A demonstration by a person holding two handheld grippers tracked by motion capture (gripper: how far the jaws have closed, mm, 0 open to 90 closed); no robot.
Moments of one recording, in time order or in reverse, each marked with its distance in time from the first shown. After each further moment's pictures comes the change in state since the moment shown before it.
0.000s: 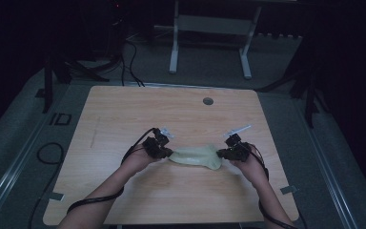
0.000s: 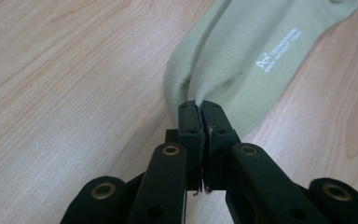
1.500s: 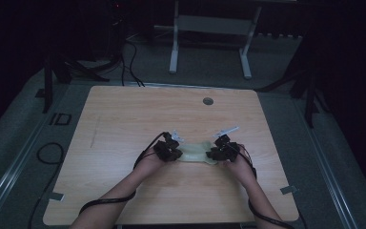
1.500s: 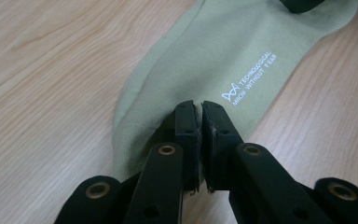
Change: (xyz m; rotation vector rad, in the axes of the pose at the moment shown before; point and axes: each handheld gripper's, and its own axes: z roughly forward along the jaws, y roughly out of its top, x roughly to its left) left arm -0.016 0.006 0.031 -0.053 0.043 0.007; right arm 0.017 0.012 0.035 -0.023 -0.023 -0.054
